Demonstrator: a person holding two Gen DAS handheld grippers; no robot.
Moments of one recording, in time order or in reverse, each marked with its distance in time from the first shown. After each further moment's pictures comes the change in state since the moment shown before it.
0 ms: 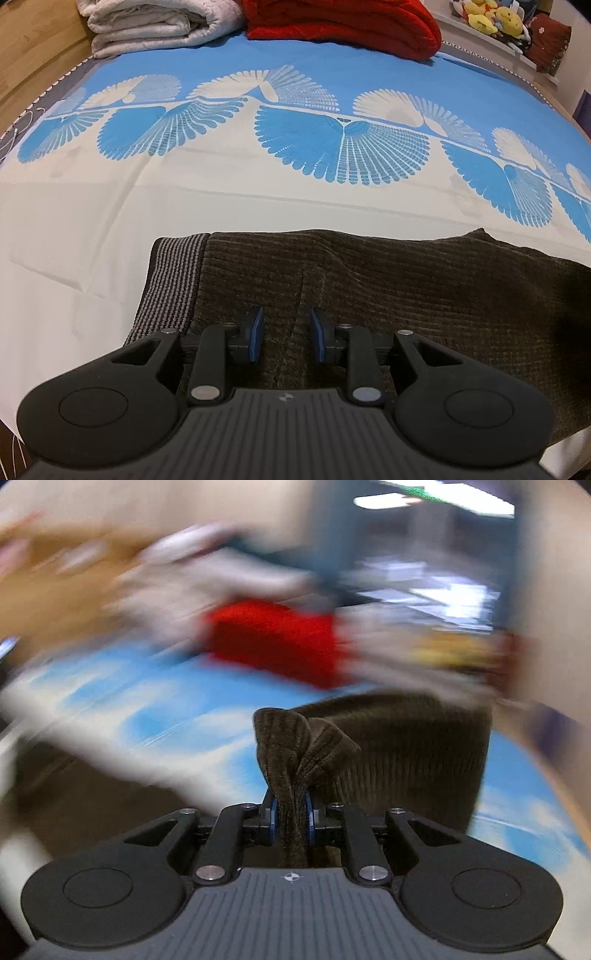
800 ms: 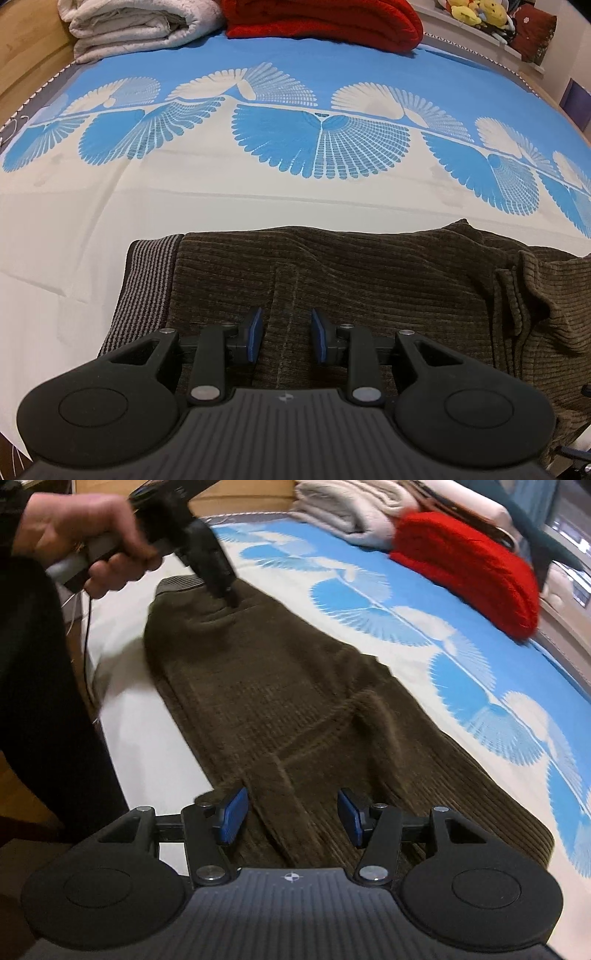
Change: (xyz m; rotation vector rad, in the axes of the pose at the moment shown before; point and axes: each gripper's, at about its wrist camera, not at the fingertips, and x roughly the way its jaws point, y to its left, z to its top) left arm 0.002 -0.012 0.000 0.039 0.006 -0.033; right arm 0.051 0.067 -0.019 -0.192 0.244 0.270
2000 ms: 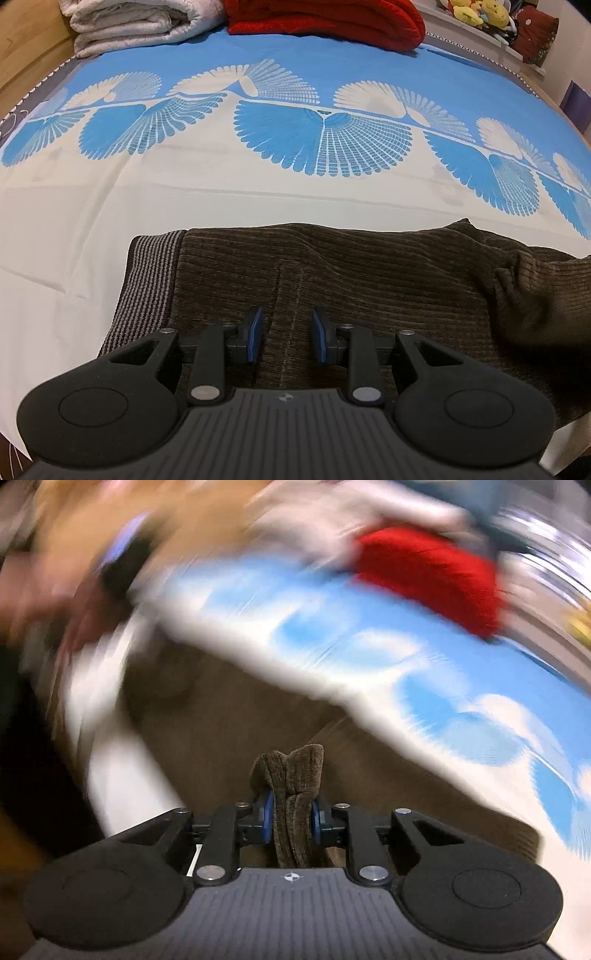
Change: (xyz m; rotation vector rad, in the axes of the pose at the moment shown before) left arm 0.001 0.006 0.001 -0.006 0.011 -0.017; right arm -0.066 -0.073 0.003 0.382 -0.297 -0.075
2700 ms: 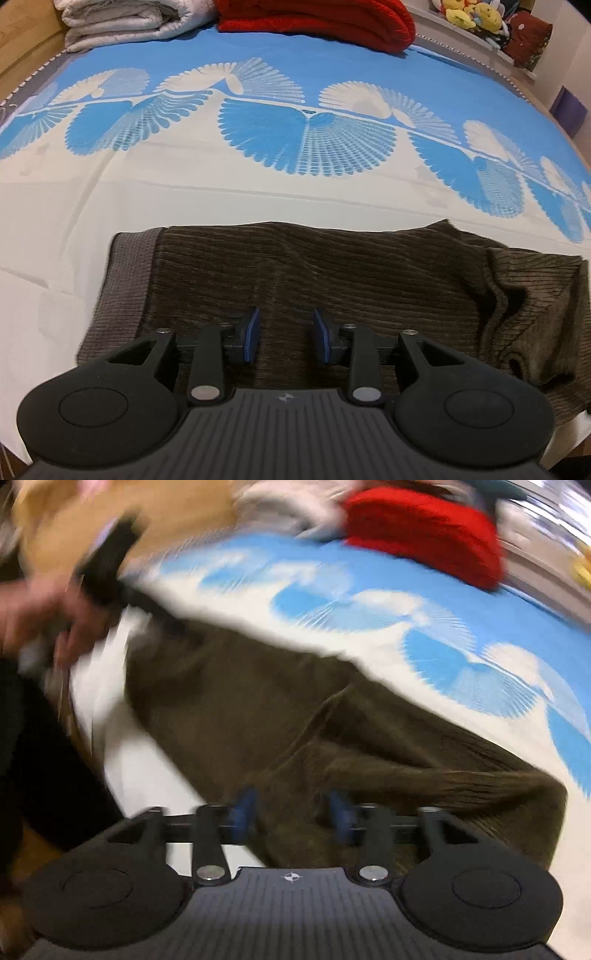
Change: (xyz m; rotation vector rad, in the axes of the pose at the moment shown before) left arm -0.002 -0.009 0.001 -0.013 0.007 -0.065; right arm 0.021 0.011 -0.023 0.019 0.235 0.059
